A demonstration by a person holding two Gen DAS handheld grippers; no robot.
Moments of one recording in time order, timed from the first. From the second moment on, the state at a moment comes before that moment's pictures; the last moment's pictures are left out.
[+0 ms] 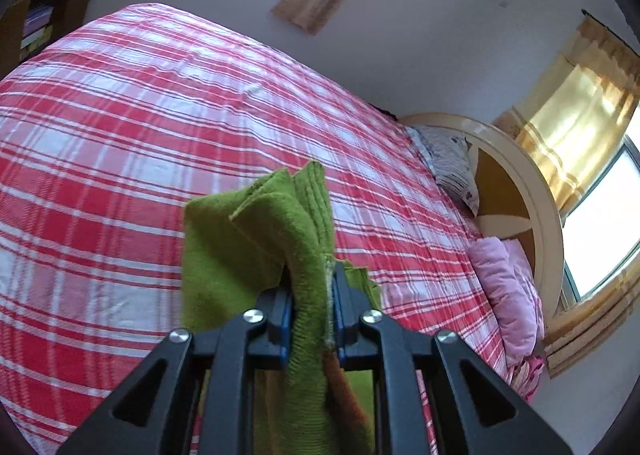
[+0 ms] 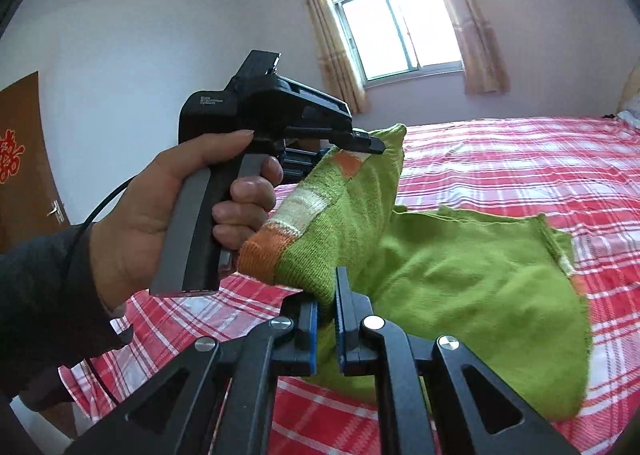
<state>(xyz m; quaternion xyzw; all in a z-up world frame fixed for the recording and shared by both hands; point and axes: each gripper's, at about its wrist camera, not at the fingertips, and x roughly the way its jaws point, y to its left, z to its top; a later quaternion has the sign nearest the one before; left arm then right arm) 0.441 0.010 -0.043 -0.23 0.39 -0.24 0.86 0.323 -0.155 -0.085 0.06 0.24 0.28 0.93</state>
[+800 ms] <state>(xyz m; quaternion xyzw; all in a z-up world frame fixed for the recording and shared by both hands) 0.454 -0.114 -0.074 -0.17 0.44 -0.28 0.84 0.325 -0.266 -0.111 0.15 0.27 0.21 0.93</state>
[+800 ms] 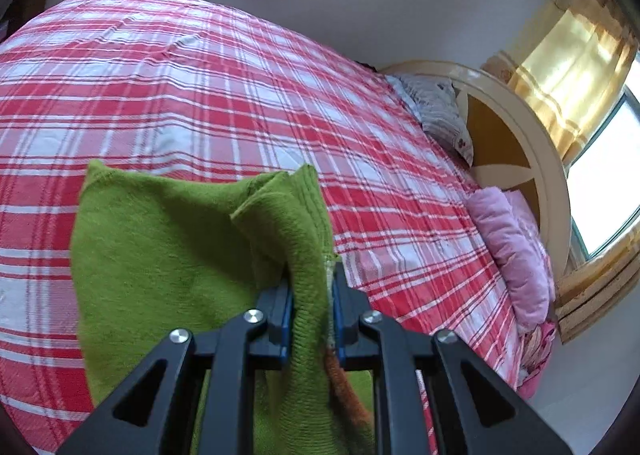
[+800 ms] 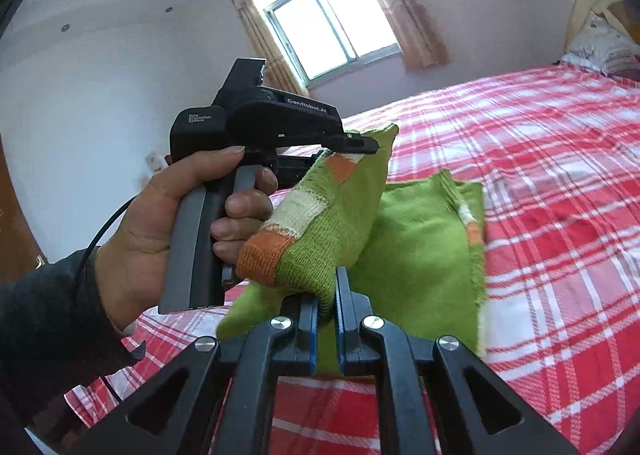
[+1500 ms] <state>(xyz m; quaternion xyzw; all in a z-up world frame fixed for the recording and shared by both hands) 0.396 -0.152 -0.068 -0.01 0.37 -0.29 0.88 0.320 -0.314 -0.160 0.25 0.34 0.17 0.89</state>
